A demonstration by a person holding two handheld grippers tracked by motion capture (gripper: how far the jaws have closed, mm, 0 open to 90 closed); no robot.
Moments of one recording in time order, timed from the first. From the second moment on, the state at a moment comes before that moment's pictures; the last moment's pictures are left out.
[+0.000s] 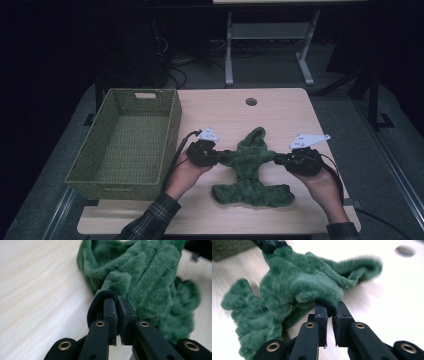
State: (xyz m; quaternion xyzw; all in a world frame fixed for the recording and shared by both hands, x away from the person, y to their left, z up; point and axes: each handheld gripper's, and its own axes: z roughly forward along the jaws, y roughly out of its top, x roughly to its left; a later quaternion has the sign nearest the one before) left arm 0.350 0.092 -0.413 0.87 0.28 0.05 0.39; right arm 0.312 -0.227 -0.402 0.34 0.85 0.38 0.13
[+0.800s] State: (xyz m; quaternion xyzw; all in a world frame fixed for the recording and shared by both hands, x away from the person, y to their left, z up) left arm 0.353 0.099 -0.412 0.89 0.30 0.05 0.36; right arm 0.321 -0.221 -0.416 0.35 0.85 0.38 0.09
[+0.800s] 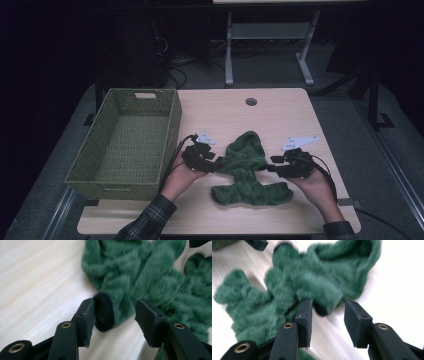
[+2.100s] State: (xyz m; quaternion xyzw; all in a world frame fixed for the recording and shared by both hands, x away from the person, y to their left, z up) left arm 0.427 0.051 -0.449 0.91 0.27 0.04 0.30; right arm 0.387 -0.203 -0.458 0.41 0.84 0.35 0.04
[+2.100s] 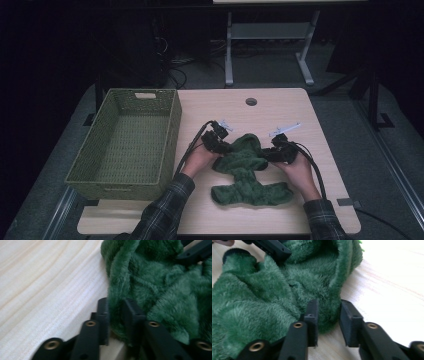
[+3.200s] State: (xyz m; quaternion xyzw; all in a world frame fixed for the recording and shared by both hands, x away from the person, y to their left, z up) left arm 0.458 0.044 -0.464 0.86 0.32 0.13 0.37; right arm 0.430 -0.247 -0.458 0.44 0.83 0.31 0.12
